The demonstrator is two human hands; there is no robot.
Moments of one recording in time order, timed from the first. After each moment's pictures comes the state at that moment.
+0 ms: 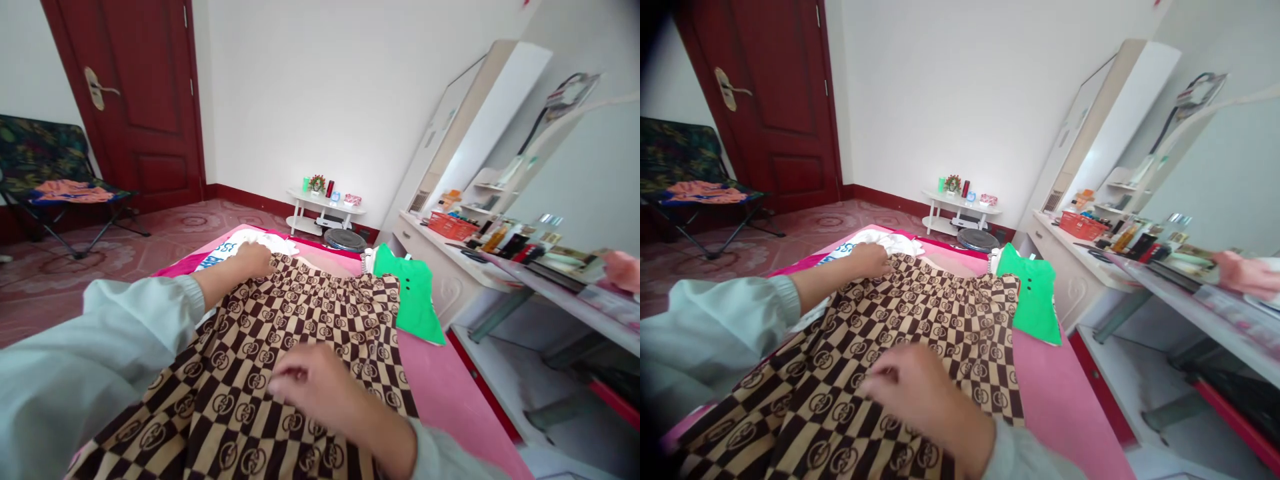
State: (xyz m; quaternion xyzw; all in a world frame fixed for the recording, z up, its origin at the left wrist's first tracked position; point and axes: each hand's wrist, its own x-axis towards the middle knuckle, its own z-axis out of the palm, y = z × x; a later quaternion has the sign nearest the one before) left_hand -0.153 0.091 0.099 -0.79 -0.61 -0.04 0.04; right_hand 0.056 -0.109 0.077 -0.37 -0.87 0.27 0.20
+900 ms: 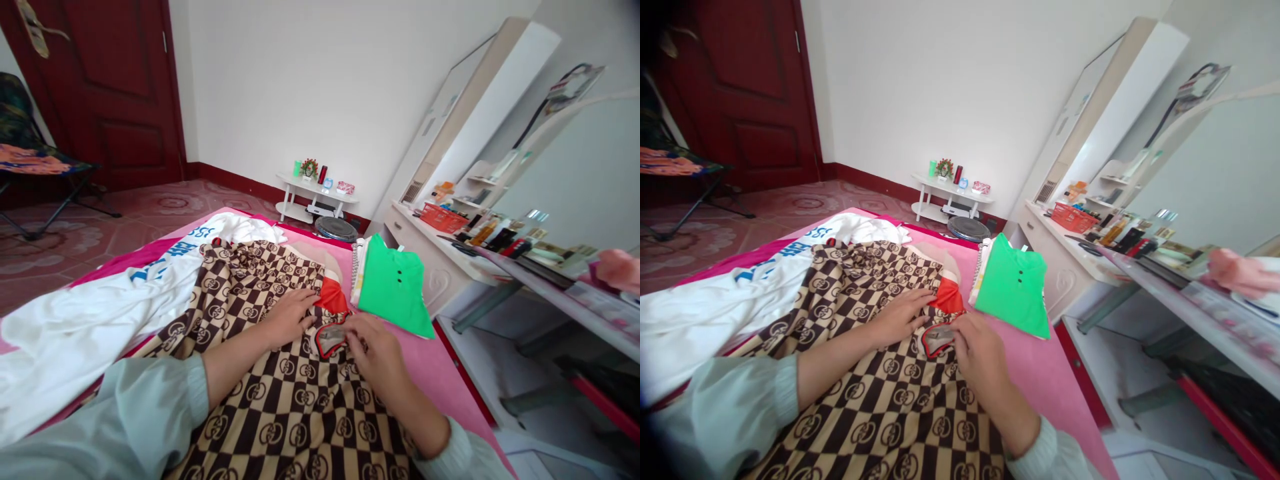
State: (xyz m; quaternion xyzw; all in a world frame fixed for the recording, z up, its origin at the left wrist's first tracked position) left_hand -0.040 0.018 -0.014 -0.88 -0.39 -0.25 -0.13; right_hand 0.161 -0.084 0.055 -0.52 -0.81 0.02 0.26
